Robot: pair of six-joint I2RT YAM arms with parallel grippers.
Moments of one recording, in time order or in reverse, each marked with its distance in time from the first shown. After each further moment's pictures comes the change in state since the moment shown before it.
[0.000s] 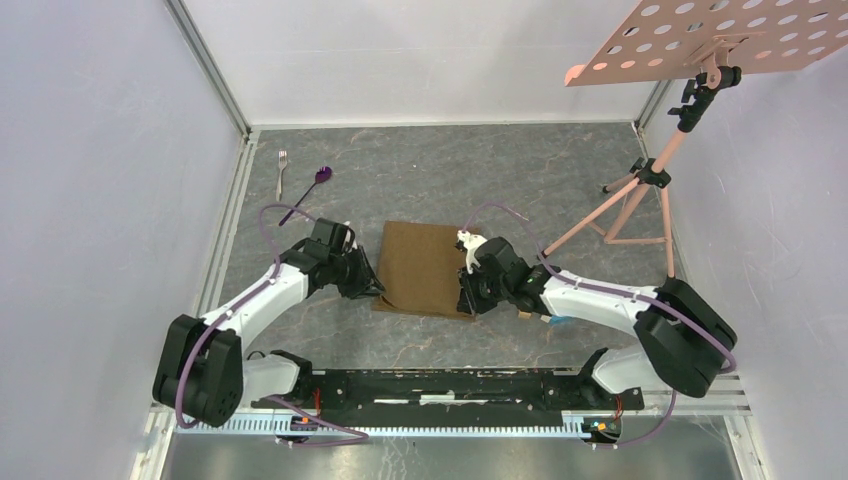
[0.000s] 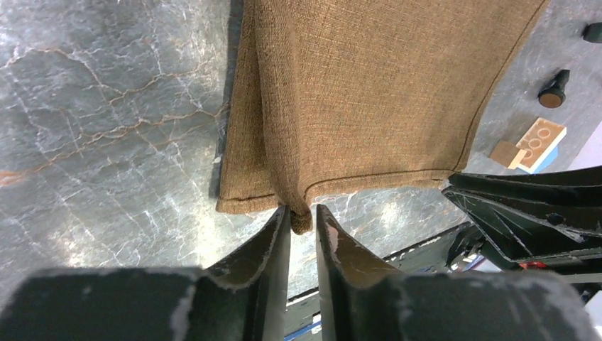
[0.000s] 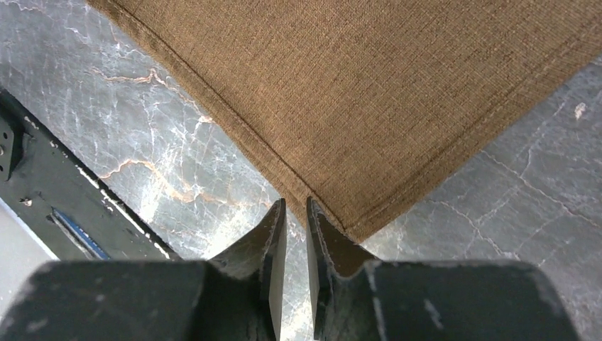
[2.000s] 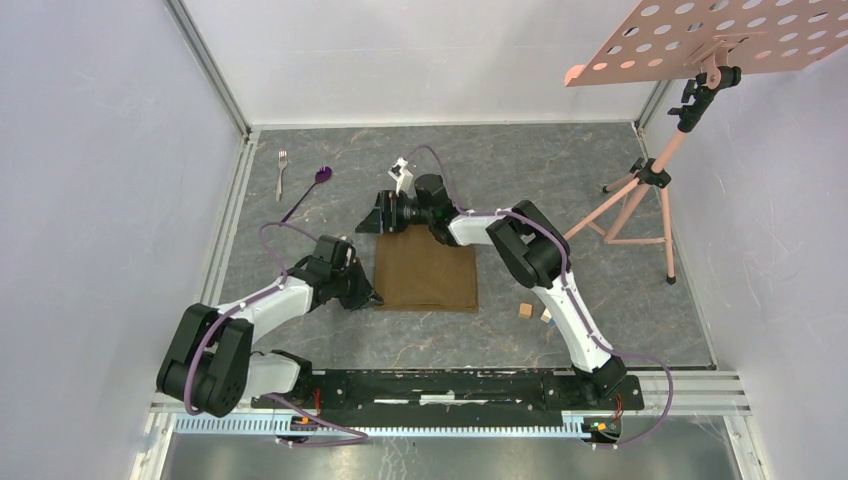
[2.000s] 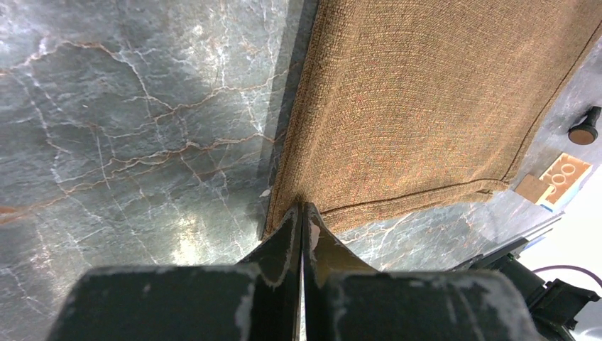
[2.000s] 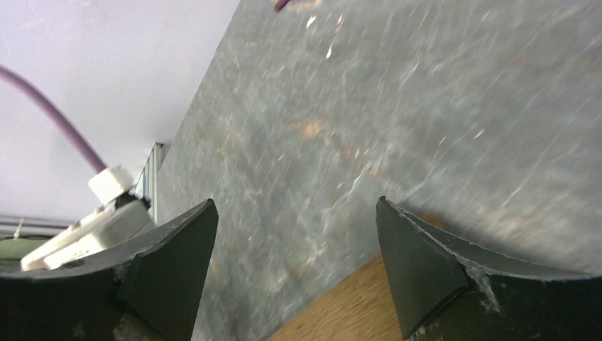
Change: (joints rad) left arm -0.001 0.067 -0.174 0.244 -0.040 -0.078; right arm -0.113 1.059 0.910 0.727 -0.425 0.301
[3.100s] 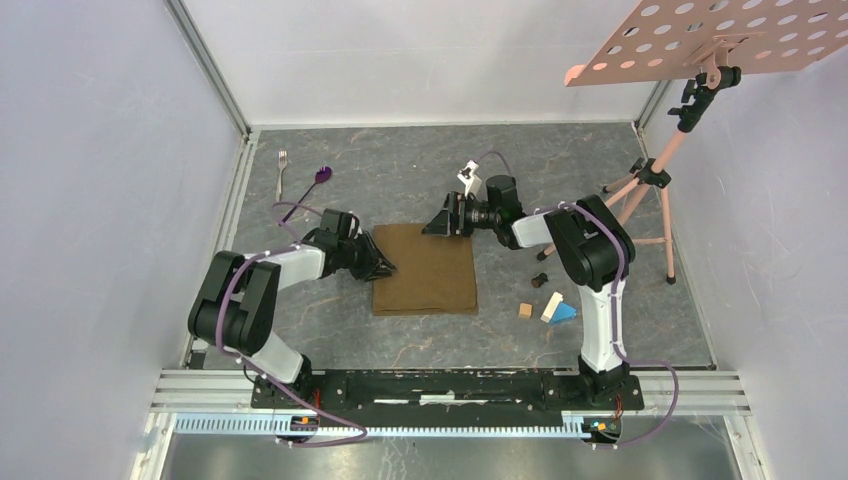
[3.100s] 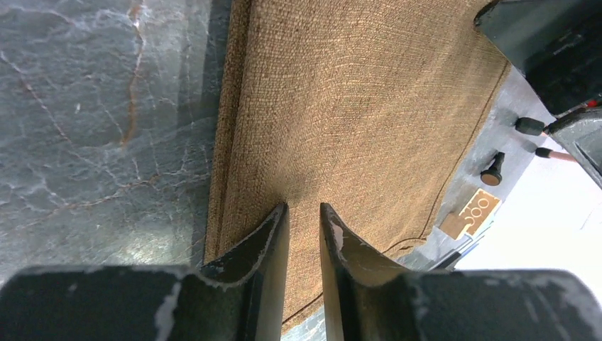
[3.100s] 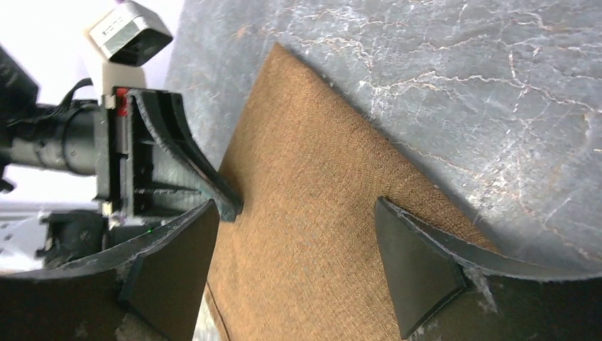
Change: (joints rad) left arm 0.068 0.318 0.225 0.141 0.122 -0.015; right arm -0.253 -0.333 -0.477 -0.040 -0.142 -0.087
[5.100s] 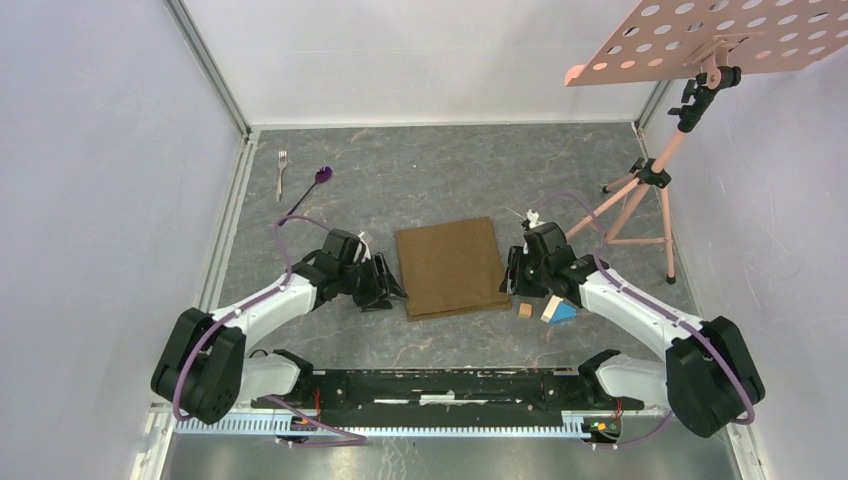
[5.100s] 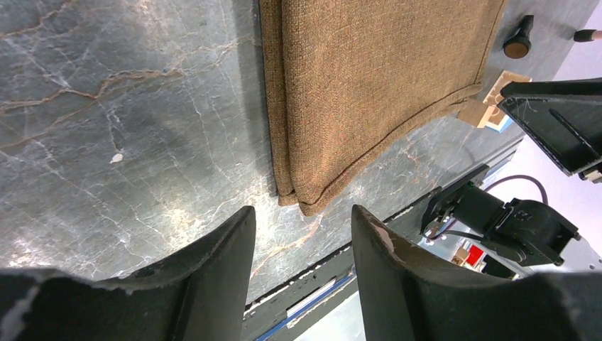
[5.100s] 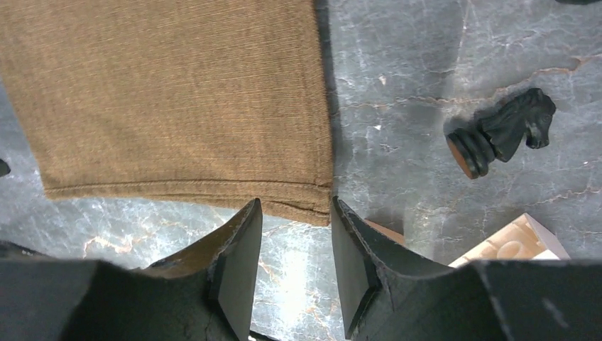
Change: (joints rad) left arm -0.164 -0.367 -0.152 -0.186 0.032 -0.011; right arm 0.048 -0.916 -0.459 -0.953 0.684 -0.074
